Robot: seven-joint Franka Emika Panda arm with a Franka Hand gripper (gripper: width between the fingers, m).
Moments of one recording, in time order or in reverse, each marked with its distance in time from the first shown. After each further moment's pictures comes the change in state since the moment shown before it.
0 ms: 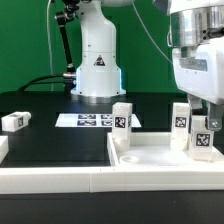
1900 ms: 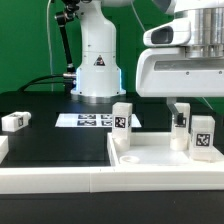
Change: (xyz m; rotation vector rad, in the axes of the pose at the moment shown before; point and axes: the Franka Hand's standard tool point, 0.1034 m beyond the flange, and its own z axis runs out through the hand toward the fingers) arm 0.003 0.001 0.002 -0.050 0.042 -1.225
